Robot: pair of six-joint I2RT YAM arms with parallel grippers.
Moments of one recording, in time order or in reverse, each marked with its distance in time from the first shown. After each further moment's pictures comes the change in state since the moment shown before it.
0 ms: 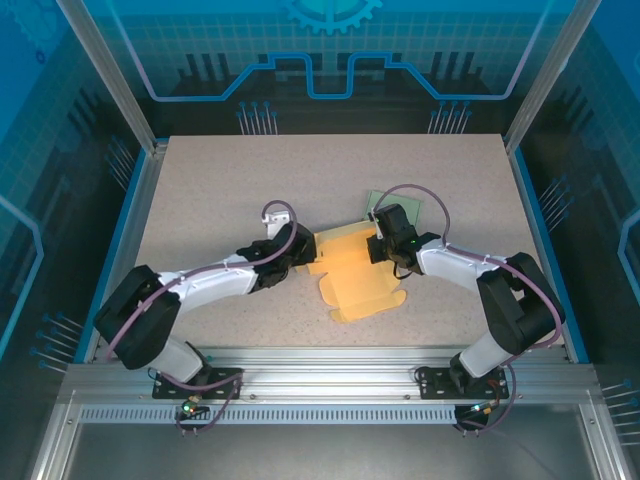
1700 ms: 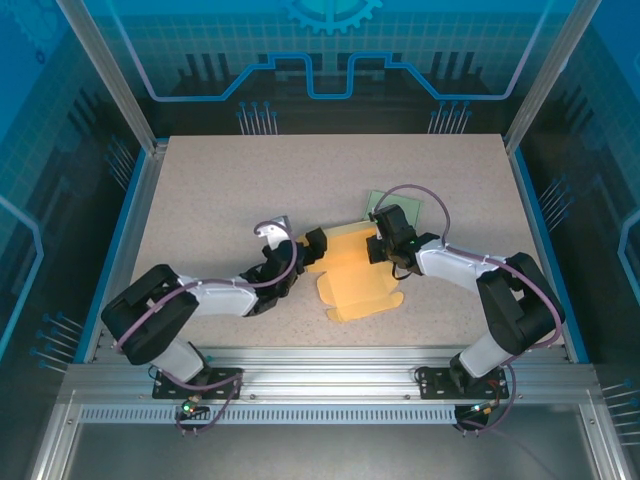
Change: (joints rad) left arm -0.052 -0.025 -0.299 0.714 -0.061 -0.122; right arm 0.008 0.000 0.000 -0.006 0.007 0.044
